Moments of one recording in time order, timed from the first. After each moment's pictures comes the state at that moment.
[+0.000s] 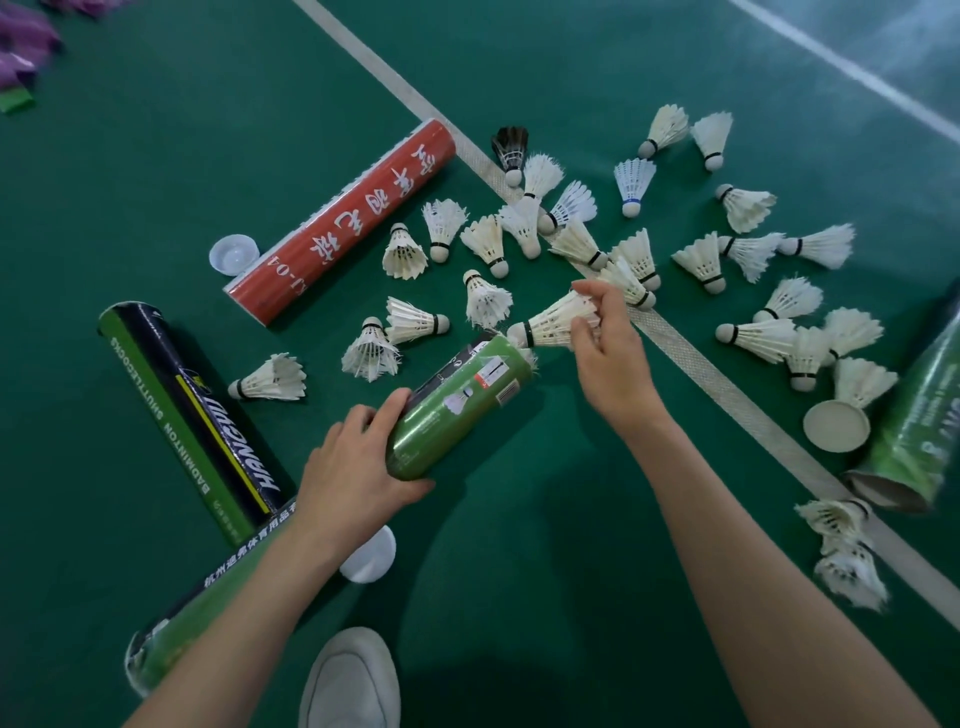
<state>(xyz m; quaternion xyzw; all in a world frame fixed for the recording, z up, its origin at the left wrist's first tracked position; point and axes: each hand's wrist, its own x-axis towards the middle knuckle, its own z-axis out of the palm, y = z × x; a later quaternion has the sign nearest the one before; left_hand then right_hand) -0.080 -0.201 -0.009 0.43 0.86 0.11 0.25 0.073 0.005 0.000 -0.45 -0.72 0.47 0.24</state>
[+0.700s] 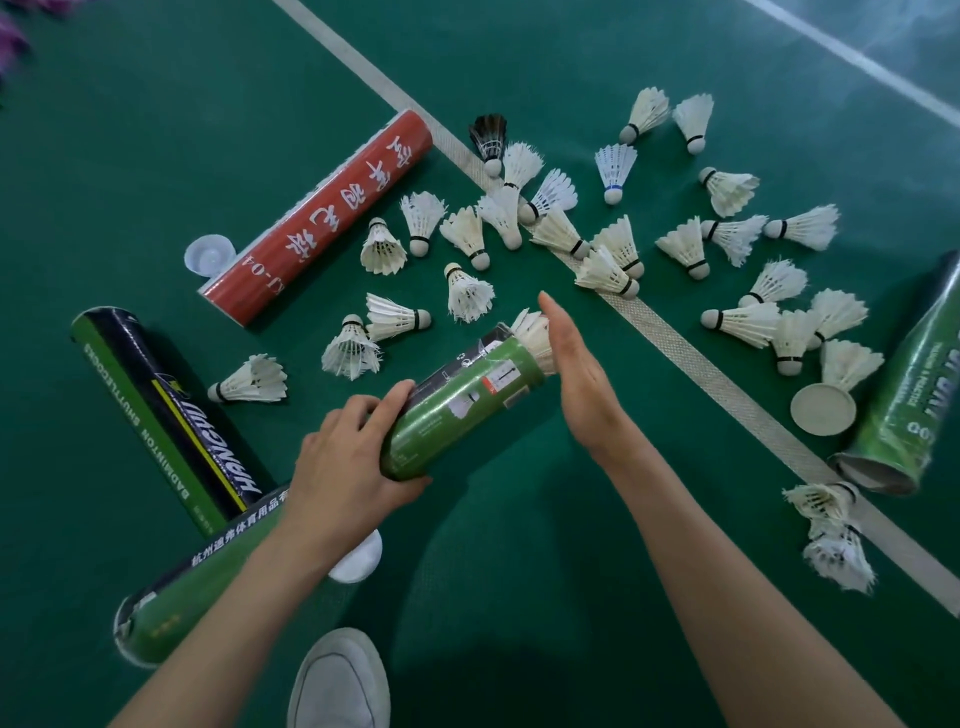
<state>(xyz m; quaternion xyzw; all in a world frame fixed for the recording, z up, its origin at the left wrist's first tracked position) -0.069 -0.194 -0.004 0.49 0.84 0.12 0.20 0.085 -0.028 0.008 -0.40 -0.63 0.64 0.17</state>
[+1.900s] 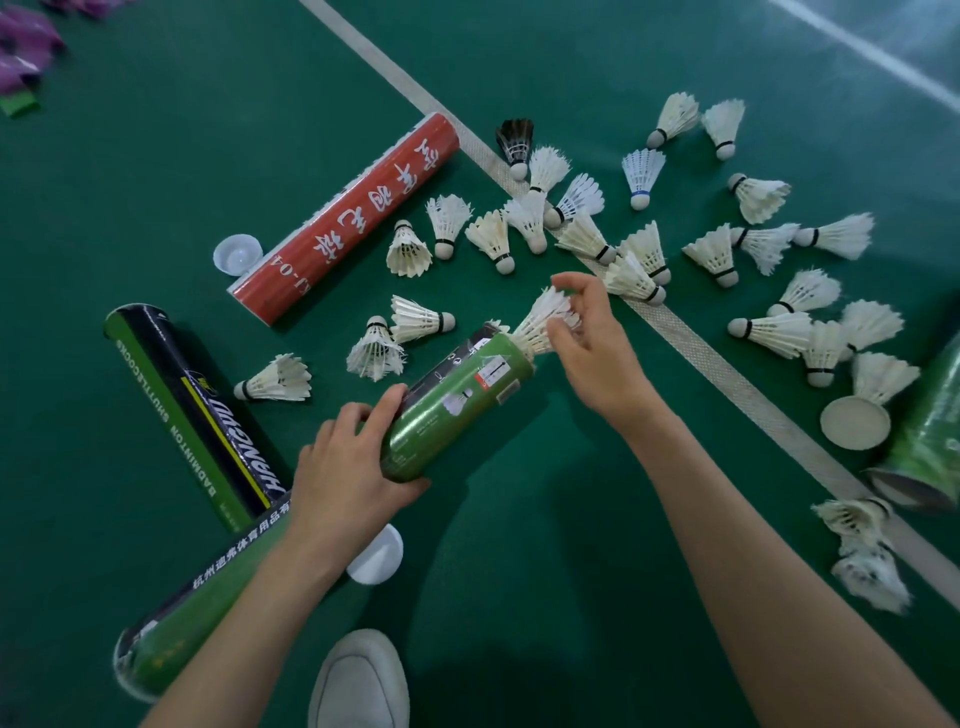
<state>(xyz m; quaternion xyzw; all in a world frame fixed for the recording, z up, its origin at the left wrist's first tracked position) -0.083 -0.205 -0.005 0.44 0.87 0.09 0.20 0.060 0.000 0.007 -0.40 -0.73 0.52 0.18</state>
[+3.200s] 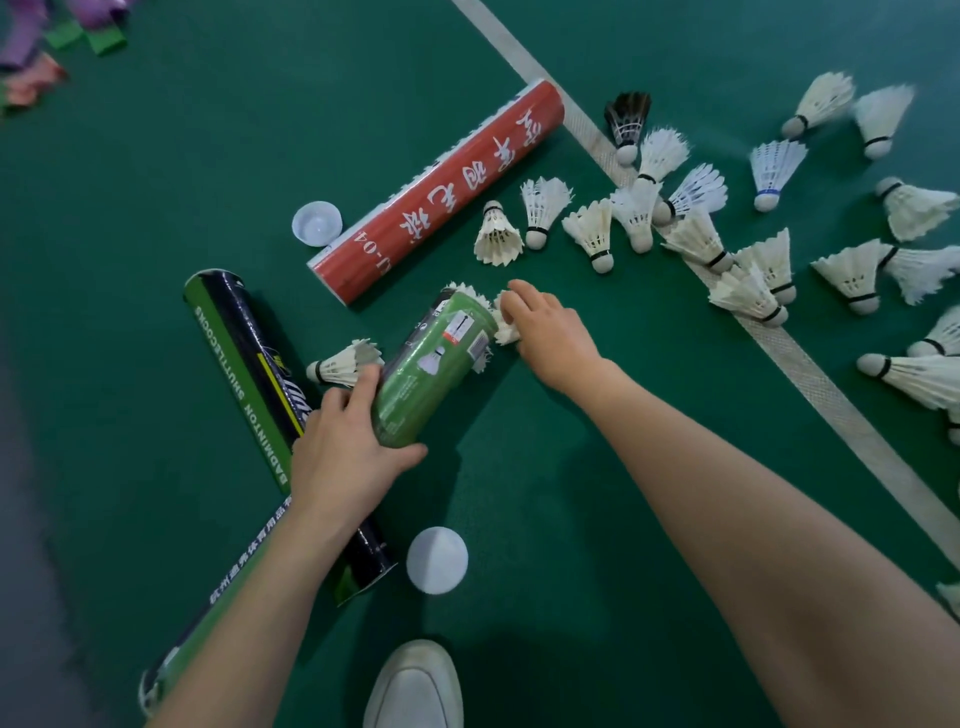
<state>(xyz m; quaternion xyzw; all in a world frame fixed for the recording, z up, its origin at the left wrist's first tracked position) -0.158 -0.221 -0.023 0.27 0.93 0.09 0.23 -0.083 0.007 -0.095 -0.24 -0.96 0.16 -0.04</state>
